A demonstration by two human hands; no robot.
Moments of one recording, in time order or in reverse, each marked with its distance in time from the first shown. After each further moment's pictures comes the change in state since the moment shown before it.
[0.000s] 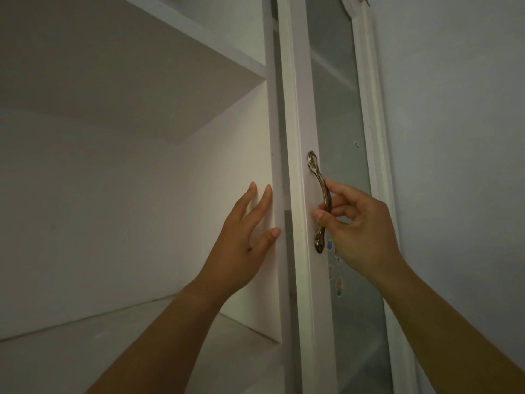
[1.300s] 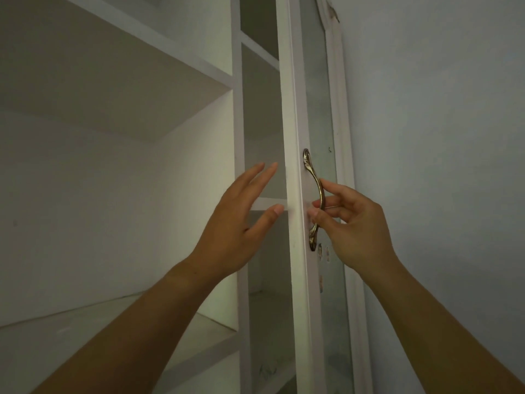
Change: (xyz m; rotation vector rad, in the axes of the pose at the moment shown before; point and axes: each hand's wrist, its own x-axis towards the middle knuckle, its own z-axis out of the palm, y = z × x) left_hand 0.015 0.073 0.005 -0.036 0.071 0.155; right_hand -0.010 -0.012 -0.059 -0.002 0.020 0.051
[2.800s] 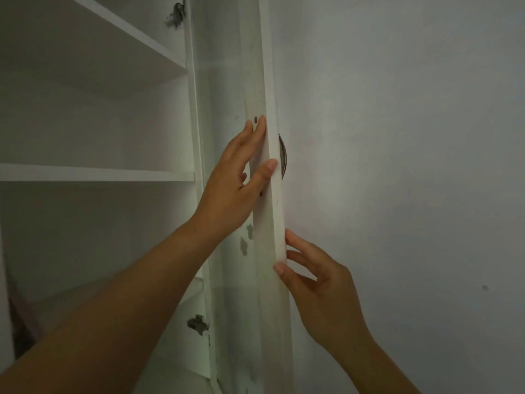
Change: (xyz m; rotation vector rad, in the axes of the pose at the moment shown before) left_hand 0.071 0.193 0.208 -0.443 -0.029 -0.004; right_hand -0.111 0.066 -0.237 -0.074 0.000 0.241
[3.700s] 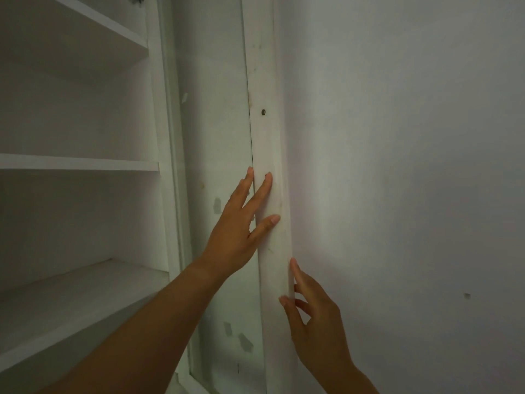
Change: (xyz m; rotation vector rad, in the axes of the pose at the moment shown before) left_hand -0.020 -0.054 0.138 0.279 -0.133 -0.035; right_hand -0.003 0.132 -0.075 -0.213 -0.024 0.027
